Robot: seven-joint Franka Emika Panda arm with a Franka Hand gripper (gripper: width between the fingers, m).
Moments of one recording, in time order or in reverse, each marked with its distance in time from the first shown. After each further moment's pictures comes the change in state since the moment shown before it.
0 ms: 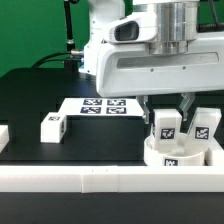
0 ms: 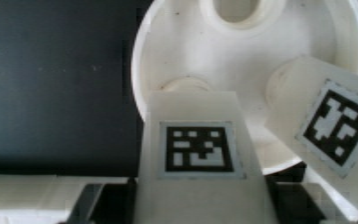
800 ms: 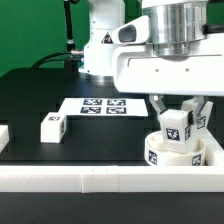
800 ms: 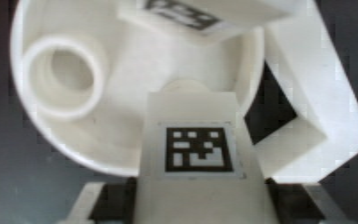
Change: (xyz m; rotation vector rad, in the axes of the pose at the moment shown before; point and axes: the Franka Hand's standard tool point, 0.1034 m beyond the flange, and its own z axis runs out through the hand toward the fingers) arm 0.002 -0.028 0.003 0.073 0.021 0.821
